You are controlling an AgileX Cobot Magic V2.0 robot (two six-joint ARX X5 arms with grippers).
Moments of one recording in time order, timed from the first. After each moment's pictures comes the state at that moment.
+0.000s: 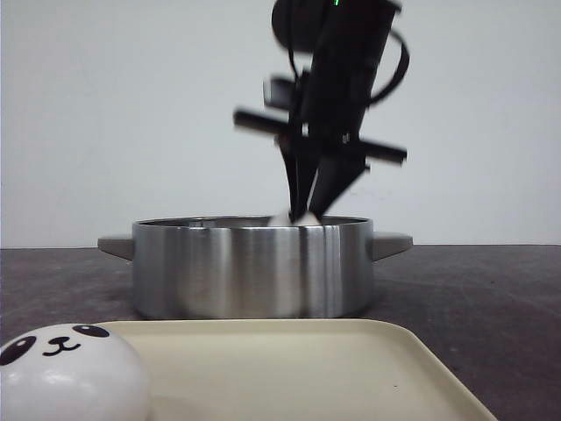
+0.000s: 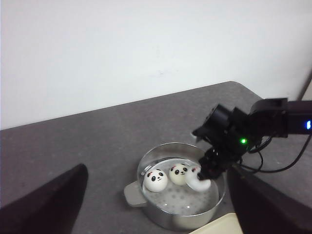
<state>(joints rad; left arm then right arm) -0.64 0.88 1.99 -1.37 -0.18 -0.10 0.64 1.92 1.55 -0.82 -0.08 0.39</state>
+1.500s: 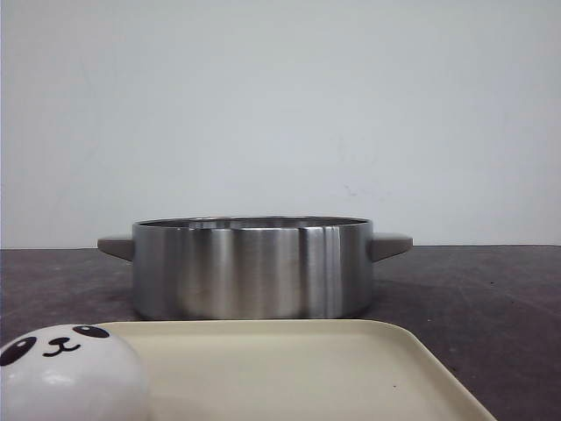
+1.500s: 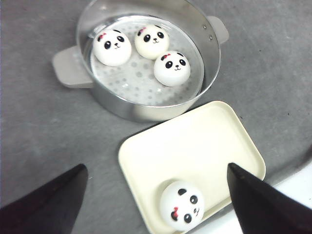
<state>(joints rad) -0.64 0.88 1.17 -1.07 0.07 -0.25 0.92 1.18 1.77 -0.93 0.21 0.12</state>
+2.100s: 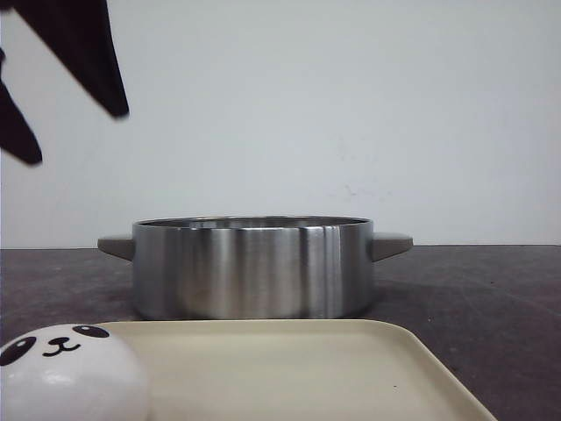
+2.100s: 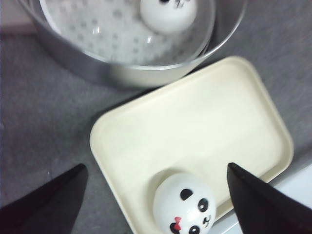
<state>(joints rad) -0.65 1.08 0.94 -0.87 0.14 -0.27 0.93 1.03 1.77 -1.14 0.42 0.10</state>
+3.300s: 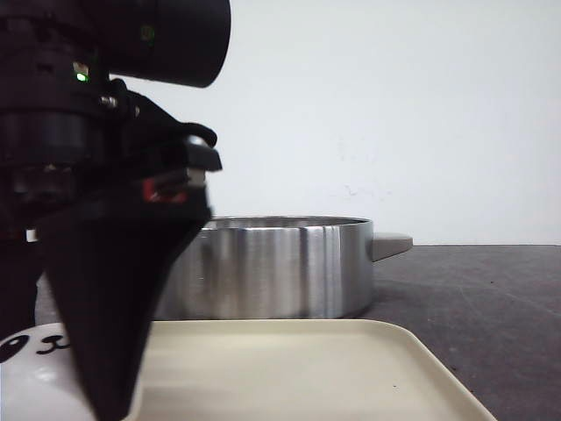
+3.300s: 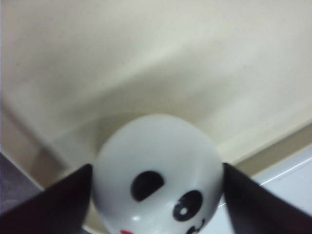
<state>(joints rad) -0.91 1.53 0.93 -0.89 0.14 -0.41 0.93 0.94 1.77 -1.21 0.45 0.10</state>
